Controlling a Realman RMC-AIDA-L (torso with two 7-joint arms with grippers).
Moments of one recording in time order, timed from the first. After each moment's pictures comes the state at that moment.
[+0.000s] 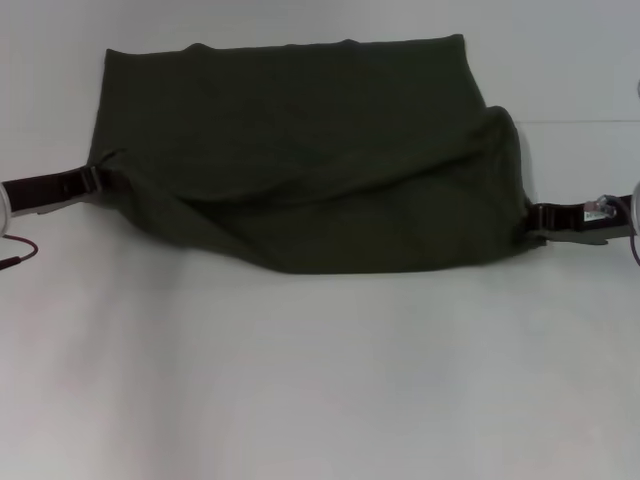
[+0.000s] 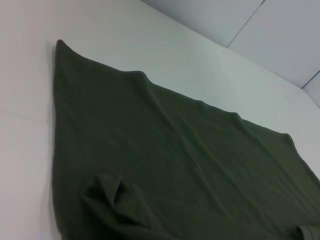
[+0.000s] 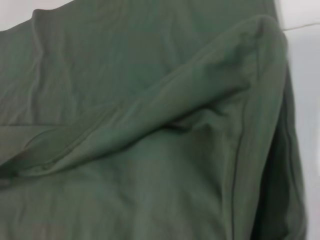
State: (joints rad) left arm -0.60 -2.02 0.72 0.69 2.10 0.96 -2.25; right arm 0.77 2.00 -0.74 -0.57 -2.47 -1.02 2.49
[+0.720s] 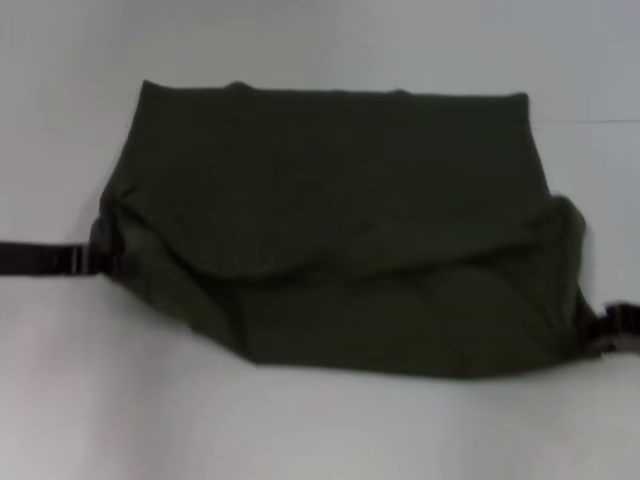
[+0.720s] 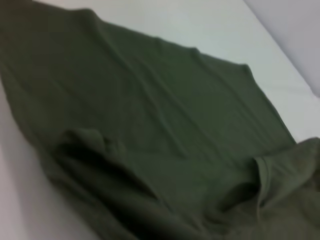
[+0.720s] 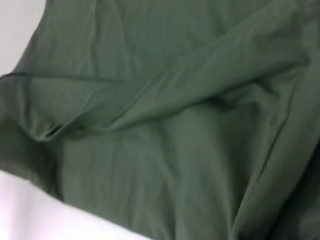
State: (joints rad) left arm -0.53 -1.99 0.68 0.89 2.27 1.49 -2.25; right arm 0.56 1.96 -0.70 -0.76 -2.39 -1.58 2.48
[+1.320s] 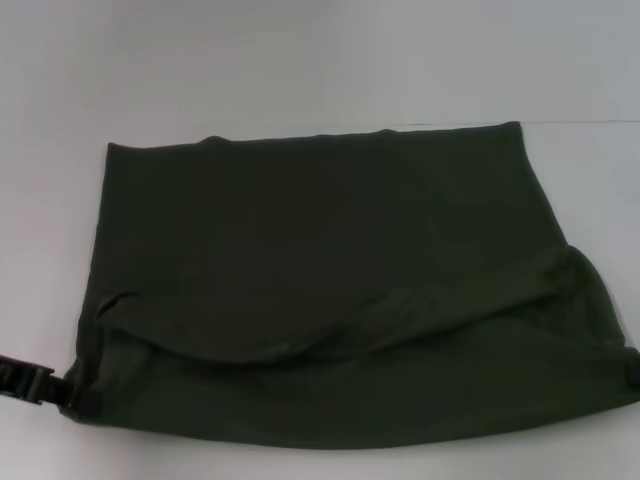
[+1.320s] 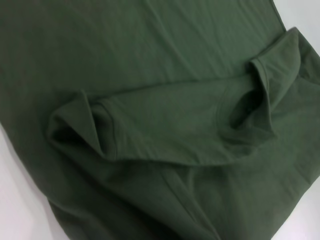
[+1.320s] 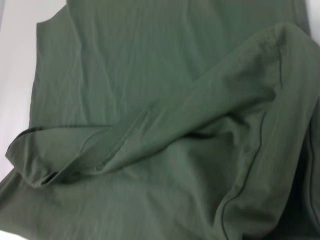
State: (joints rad) left arm -0.55 -1.95 0.61 0.92 2.54 1.88 -2.24; right arm 0.48 1.88 -0.60 -0.77 -2.40 -1.73 2.43
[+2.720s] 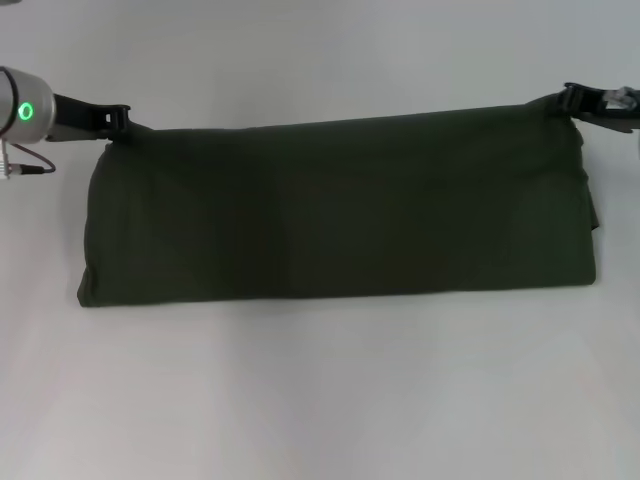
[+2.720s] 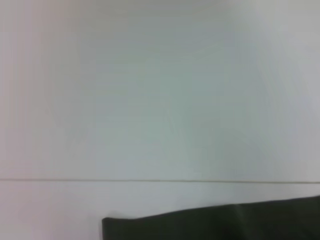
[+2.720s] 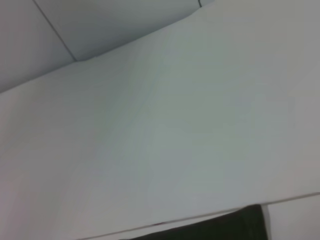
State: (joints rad) left arm -0.90 -1.98 0.74 0.66 2.70 0.87 -2.64; right arm 0.83 2.00 -0.73 -0.57 -2.34 -0.69 2.46
